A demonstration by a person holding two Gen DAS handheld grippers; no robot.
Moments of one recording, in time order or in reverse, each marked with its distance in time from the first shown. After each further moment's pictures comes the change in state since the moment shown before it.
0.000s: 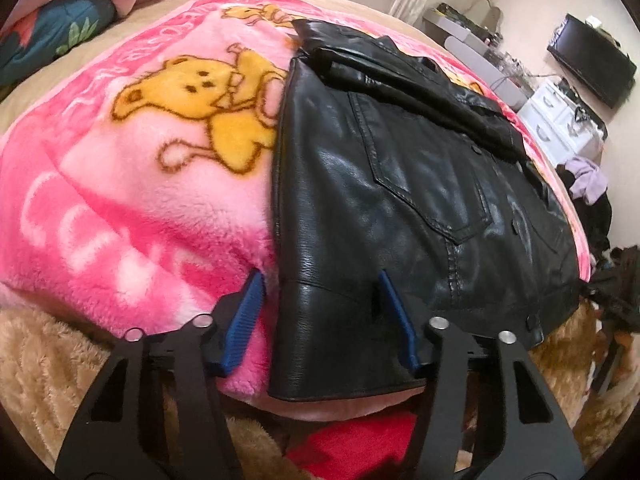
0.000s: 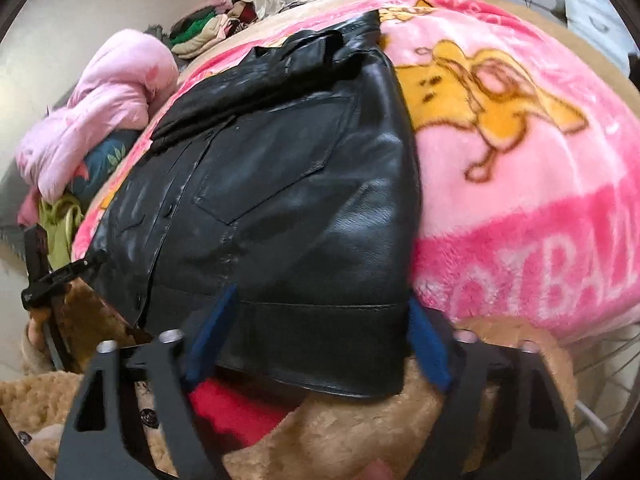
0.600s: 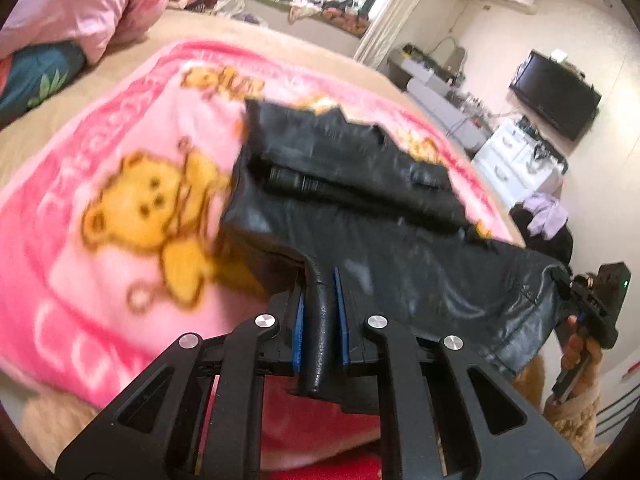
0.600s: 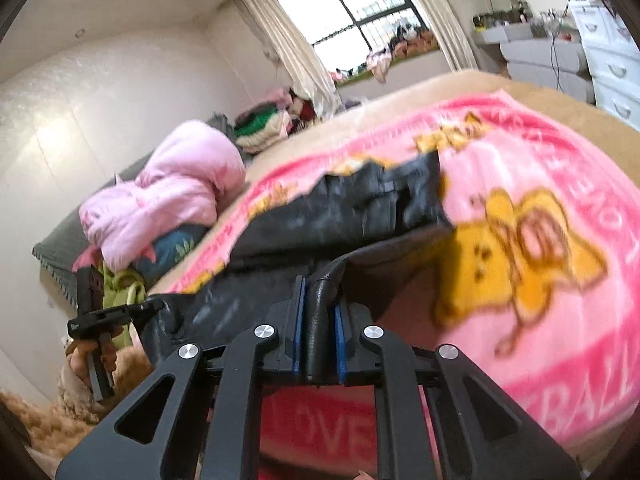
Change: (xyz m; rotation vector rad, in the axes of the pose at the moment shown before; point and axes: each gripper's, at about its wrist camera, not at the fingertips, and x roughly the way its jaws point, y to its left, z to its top) left arm -0.042 -0.030 0.078 0.003 -0.165 -0.157; right arm -0.066 0.019 0.069 -0.038 -0.388 0.233
